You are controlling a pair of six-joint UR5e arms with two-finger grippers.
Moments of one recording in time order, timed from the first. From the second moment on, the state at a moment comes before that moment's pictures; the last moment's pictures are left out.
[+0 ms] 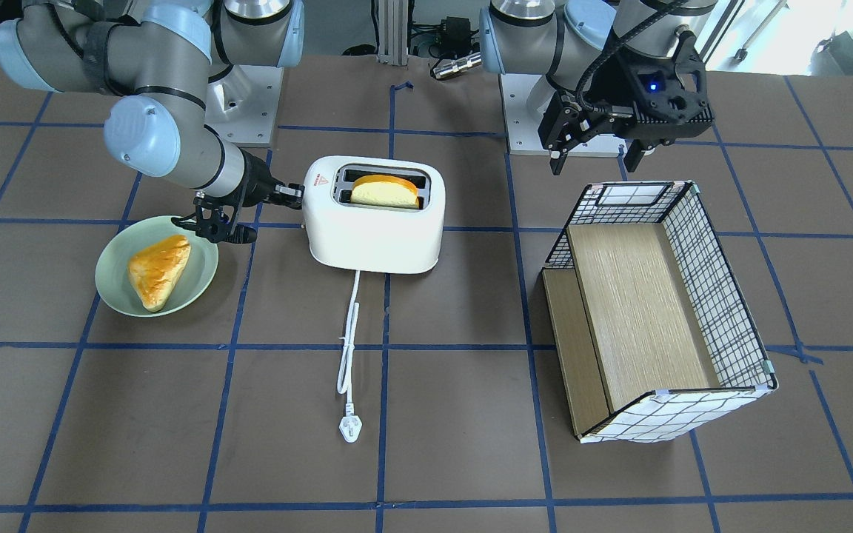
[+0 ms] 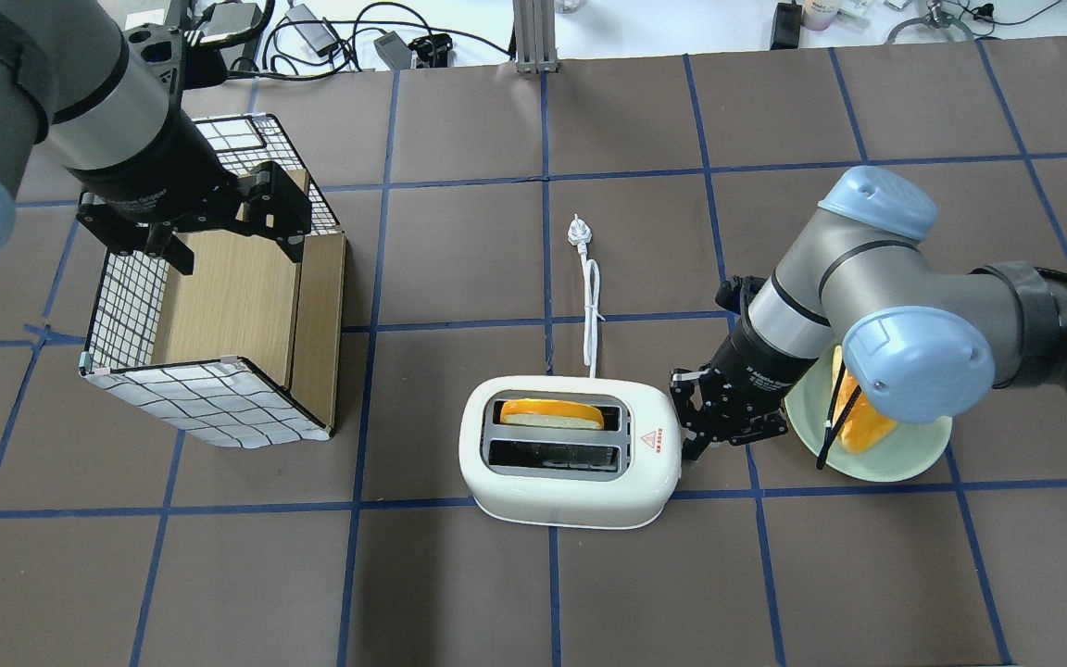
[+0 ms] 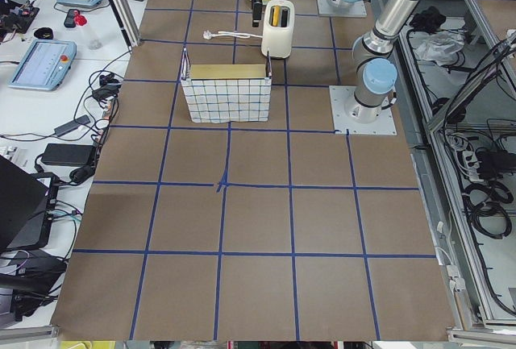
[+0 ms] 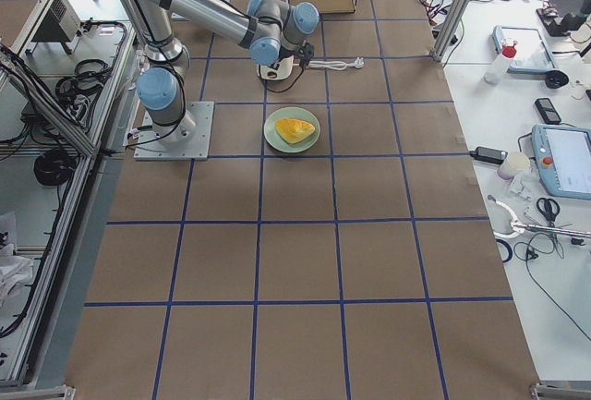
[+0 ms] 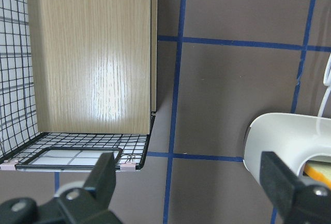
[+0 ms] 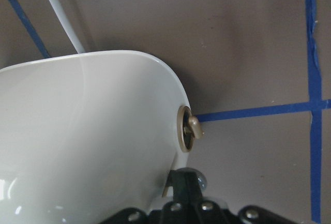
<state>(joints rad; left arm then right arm) -1.57 -1.46 -1.67 -1.53 1.58 -0.08 1.54 -1.53 2.12 -1.76 -1.22 0.17</state>
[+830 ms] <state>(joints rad) -1.57 -1.46 -1.67 -1.53 1.58 -0.08 1.54 -1.53 2.15 -1.79 -1.22 0.17</state>
